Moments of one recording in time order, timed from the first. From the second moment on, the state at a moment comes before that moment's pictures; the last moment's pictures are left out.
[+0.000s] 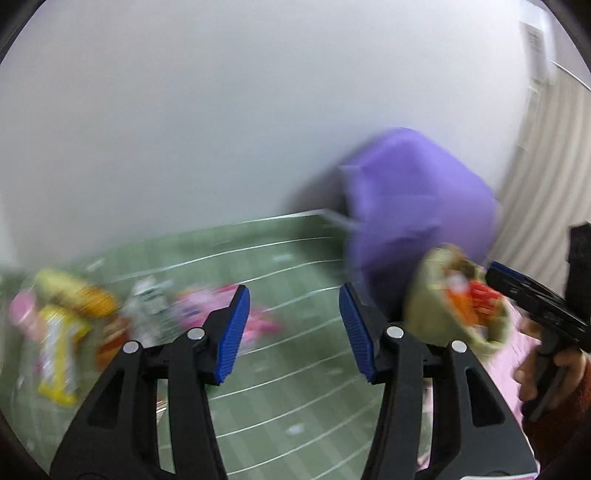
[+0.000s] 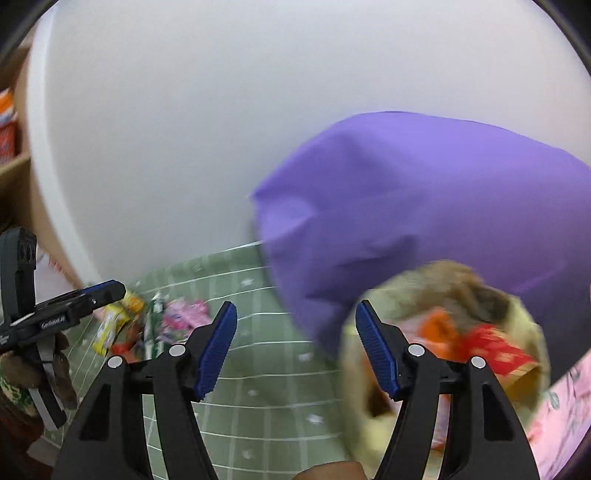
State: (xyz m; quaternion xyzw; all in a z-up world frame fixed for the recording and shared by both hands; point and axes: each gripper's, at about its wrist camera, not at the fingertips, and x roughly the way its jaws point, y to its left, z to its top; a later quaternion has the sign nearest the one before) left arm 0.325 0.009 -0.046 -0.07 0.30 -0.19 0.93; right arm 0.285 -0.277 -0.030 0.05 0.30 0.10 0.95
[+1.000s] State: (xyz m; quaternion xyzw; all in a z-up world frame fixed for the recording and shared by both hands) left arm 0.242 0.186 -0.179 -0.15 0.36 0.00 0.92; right arm 0.460 0.162 -0.192 -0.26 0.41 0.36 0.80
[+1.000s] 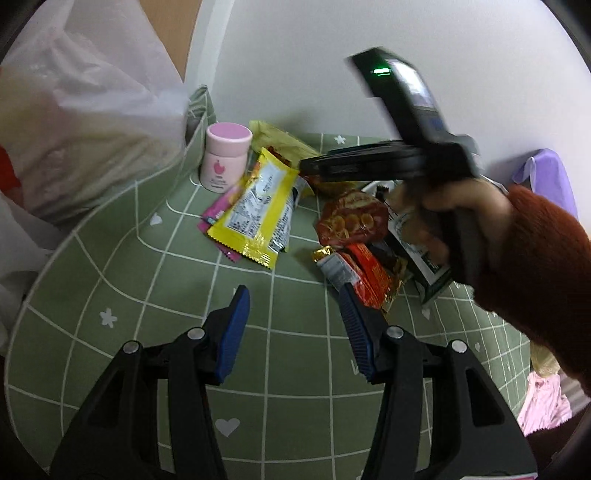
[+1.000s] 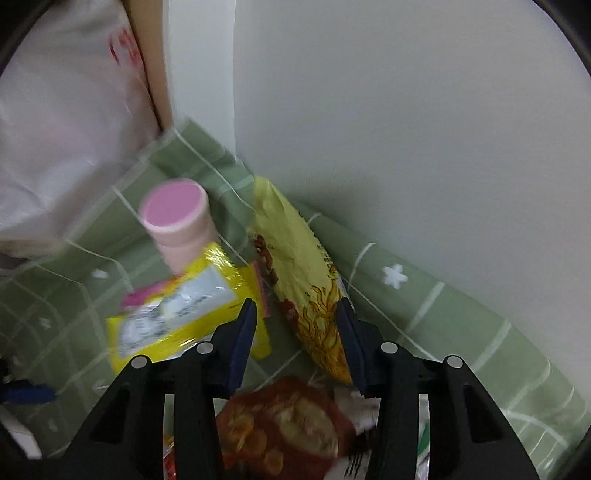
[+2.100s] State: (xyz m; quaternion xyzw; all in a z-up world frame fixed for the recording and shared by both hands) left arm 0.367 0.189 -0.191 -0.12 0.44 0.03 0.89; right arm 0.330 -0.125 -0.161 0.05 0.48 0.26 0.84
